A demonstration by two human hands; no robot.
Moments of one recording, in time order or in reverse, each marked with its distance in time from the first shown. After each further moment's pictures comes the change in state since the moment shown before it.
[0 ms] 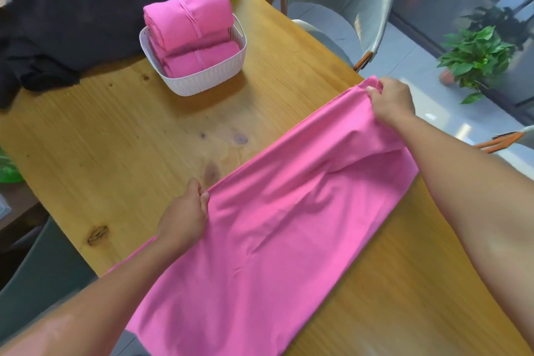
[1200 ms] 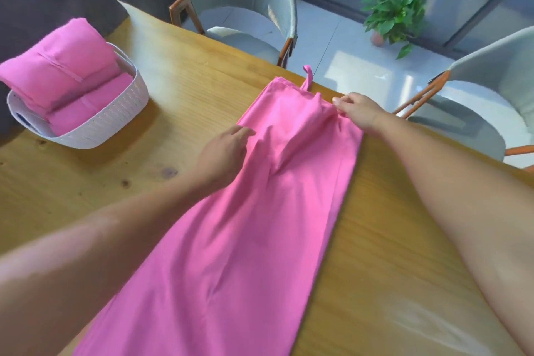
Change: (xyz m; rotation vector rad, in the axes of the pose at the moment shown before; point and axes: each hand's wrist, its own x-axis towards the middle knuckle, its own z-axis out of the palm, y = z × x) left_hand 0.109 0.206 0.036 0.203 -0.088 0.798; right_hand -0.042 0.121 -0.017 0.433 -0.241 0.255
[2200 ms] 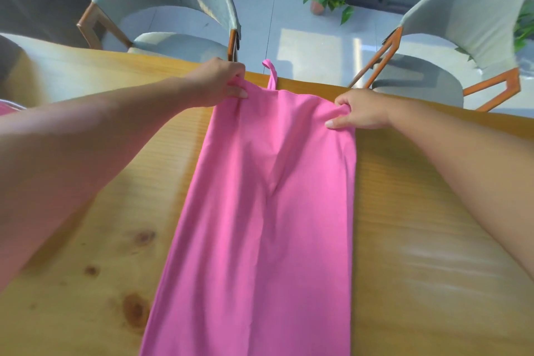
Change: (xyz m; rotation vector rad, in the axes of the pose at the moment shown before) left_hand 0.232 -0.021 -0.020 0.129 -0.322 0.386; right_hand -0.015 0.020 -0.024 -0.441 -0.097 -0.025
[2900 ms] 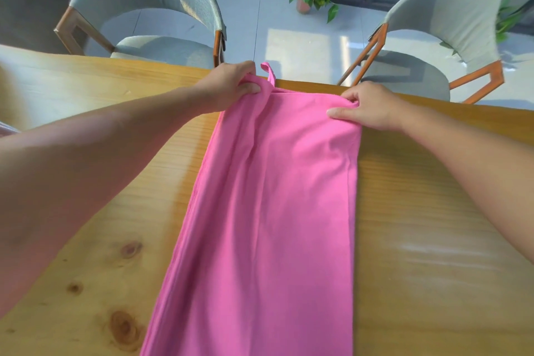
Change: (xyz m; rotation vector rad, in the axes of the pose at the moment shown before) left_hand 0.033 0.020 0.035 -0.179 0.107 0.092; right_hand -0.022 0.025 0.003 0.157 0.209 -0.007
